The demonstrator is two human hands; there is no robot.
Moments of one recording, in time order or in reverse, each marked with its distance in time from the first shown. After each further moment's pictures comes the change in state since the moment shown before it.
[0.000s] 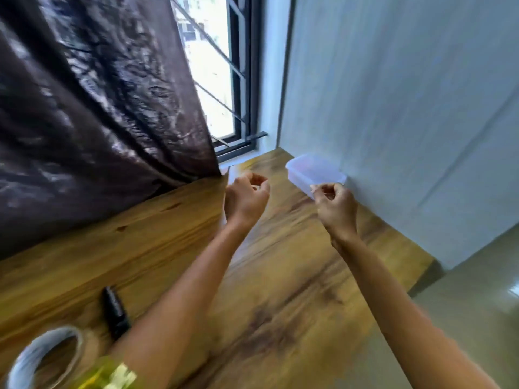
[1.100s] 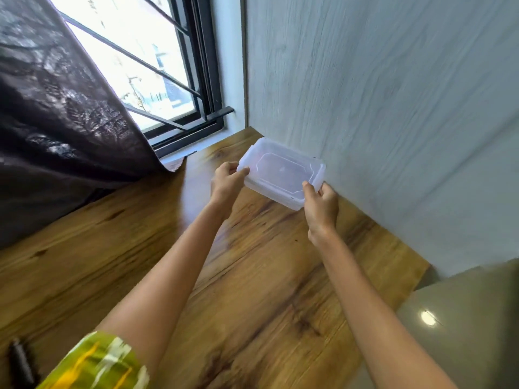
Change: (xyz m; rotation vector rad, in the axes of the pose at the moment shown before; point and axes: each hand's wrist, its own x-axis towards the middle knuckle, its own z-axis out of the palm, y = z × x) left_hand 0.105 -0.049 0.113 -0.319 -0.221 -0.296; right_hand 0.088 0.076 0.020 0.166 0.093 0.266
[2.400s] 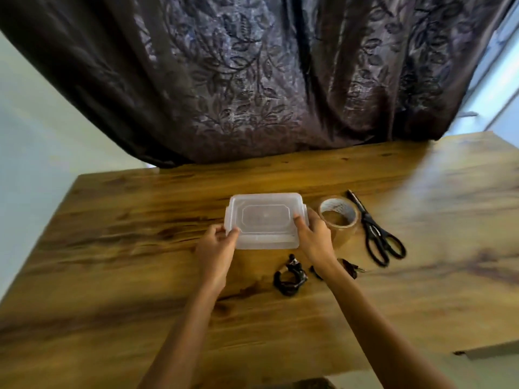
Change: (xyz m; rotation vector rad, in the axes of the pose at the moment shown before) left_hand -0.453 -0.178 -0.508 -0.108 0.710 -0.166; right_hand -0.574 0.033 0.178 -0.195 -0.883 -0.266
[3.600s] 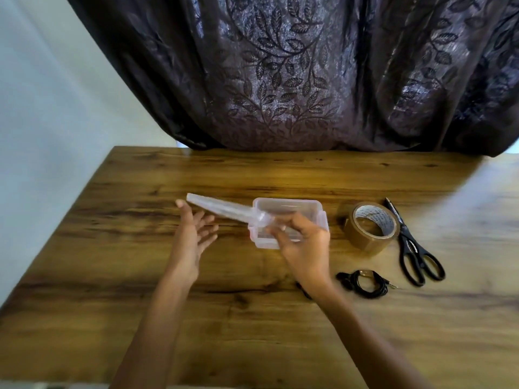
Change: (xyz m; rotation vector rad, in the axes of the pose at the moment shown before) left_hand 0.022 -0.005 -0.078 -0.405 0.073 -0.163; right_hand -0.035 -0.029 0.058 -0.037 -0.036 -0.529
